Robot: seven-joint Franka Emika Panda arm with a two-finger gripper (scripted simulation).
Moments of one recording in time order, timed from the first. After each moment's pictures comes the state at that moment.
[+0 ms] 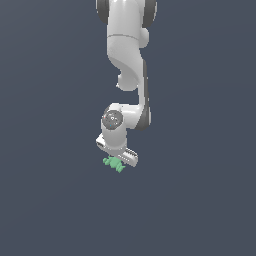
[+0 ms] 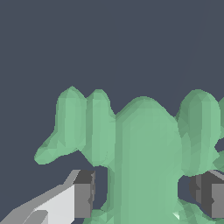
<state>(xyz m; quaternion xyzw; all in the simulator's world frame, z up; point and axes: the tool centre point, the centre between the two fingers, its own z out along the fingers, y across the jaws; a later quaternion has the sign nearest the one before) 0.021 -0.049 0.014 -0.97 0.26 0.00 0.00</state>
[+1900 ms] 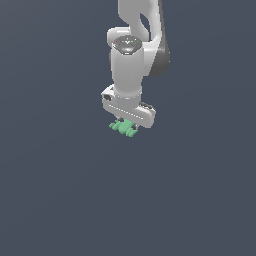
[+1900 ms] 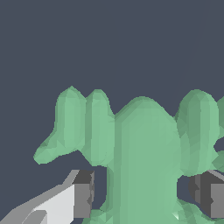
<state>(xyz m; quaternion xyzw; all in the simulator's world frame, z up) -0.041 -0.001 0.206 -0.97 0.26 0.00 0.00</state>
